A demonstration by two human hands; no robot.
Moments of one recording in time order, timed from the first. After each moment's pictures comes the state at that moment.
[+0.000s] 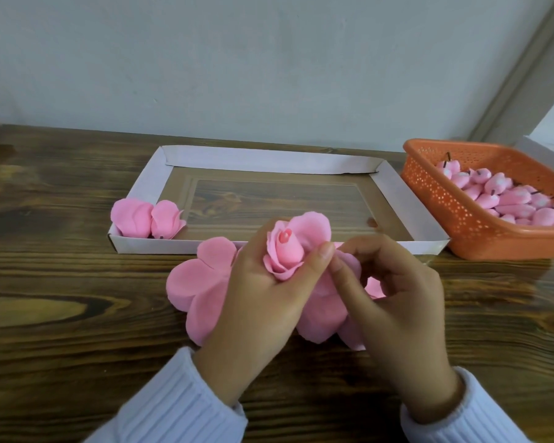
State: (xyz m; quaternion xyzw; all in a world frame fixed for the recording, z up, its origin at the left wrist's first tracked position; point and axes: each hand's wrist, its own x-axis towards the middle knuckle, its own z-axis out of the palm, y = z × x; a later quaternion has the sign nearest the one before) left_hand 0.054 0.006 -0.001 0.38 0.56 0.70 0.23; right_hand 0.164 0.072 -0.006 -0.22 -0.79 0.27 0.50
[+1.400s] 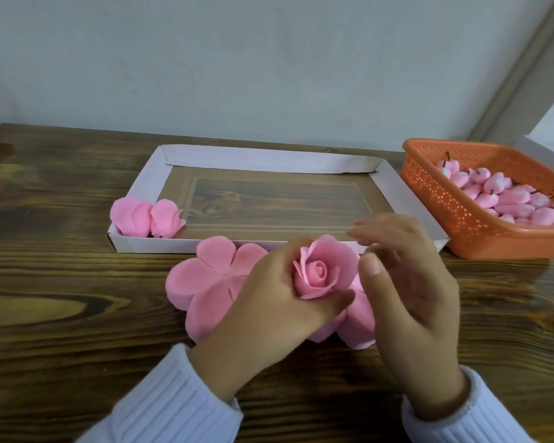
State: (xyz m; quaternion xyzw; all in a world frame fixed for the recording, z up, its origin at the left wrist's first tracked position) left_hand 0.044 0.008 -0.007 0.53 0.57 0.56 0.30; right_hand 0.170 0.074 -0.002 -0.16 -0.78 0.29 0.53
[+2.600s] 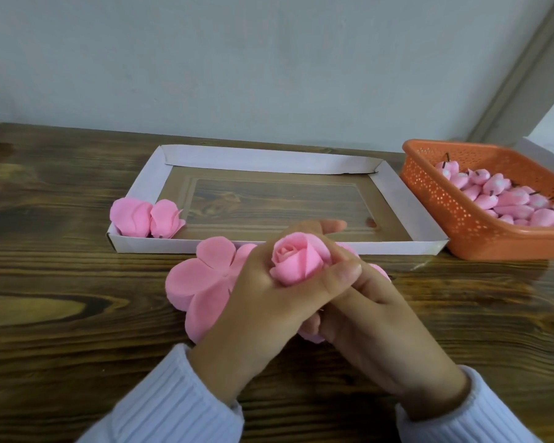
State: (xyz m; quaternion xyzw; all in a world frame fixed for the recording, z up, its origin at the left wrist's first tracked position) left_hand 0.051 0.001 -0.002 0.42 0.45 0.69 0.39; right_hand 0.158 0.072 -0.017 -0.12 -0.57 0.77 0.27
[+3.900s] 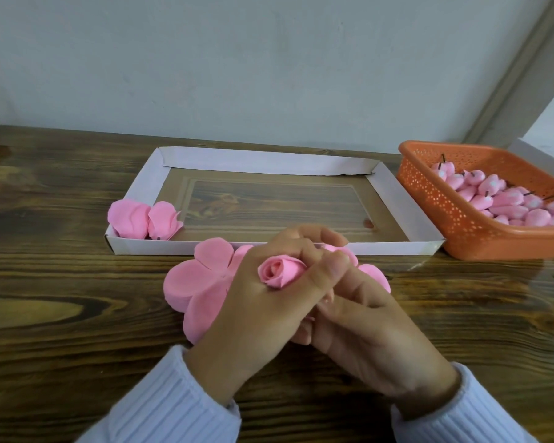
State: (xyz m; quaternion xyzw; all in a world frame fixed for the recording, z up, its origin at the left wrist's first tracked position) left_hand 0.051 -0.004 0.009 0.48 0.47 0.66 0.33; right_hand 0.157 0.066 -0.012 -0.02 -0.49 0.85 0.21
